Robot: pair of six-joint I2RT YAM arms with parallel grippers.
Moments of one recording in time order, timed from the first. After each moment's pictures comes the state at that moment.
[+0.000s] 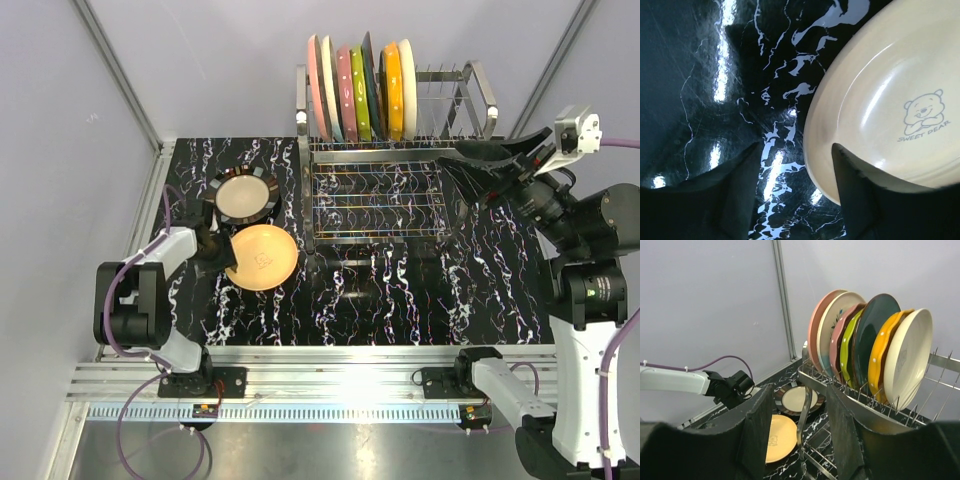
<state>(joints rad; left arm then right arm) -0.01 1.54 0.88 -0.60 0.03 -0.36 0.08 0.90 1.50 -0.24 -0.67 0.32</state>
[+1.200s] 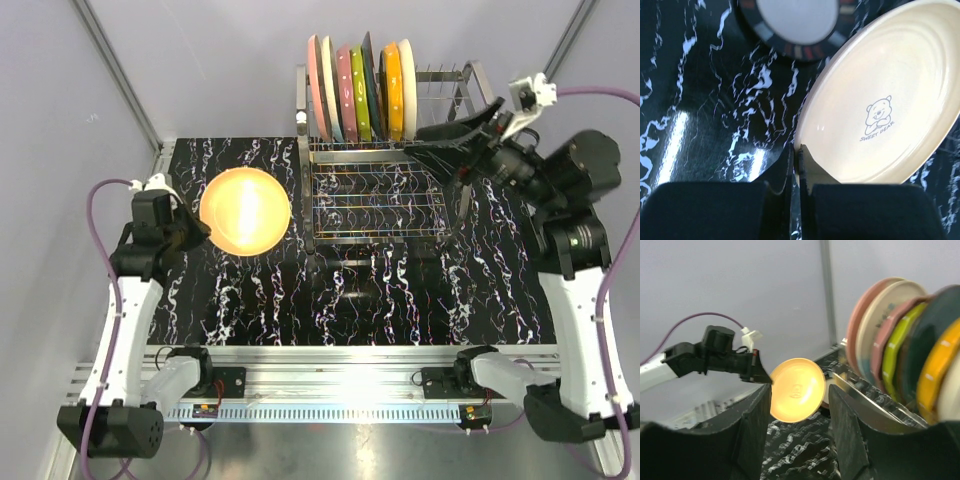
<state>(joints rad) -0.01 0.98 1.00 -0.70 0.05 -0.49 0.16 1.05 1.59 -0.21 -0.79 0.39</state>
